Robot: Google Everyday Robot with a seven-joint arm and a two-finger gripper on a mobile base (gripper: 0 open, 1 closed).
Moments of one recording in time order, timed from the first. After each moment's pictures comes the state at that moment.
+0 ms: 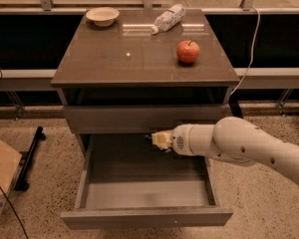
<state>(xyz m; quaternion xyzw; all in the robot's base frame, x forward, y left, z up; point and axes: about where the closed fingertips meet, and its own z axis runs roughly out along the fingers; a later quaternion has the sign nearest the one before) 0.558 -0.042 0.694 -0.19 0.86 0.31 0.36</state>
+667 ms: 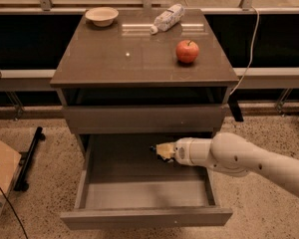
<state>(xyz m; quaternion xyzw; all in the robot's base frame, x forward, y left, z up) 0.577 -0.061 0.606 -0.15 0.87 0.32 0.34</state>
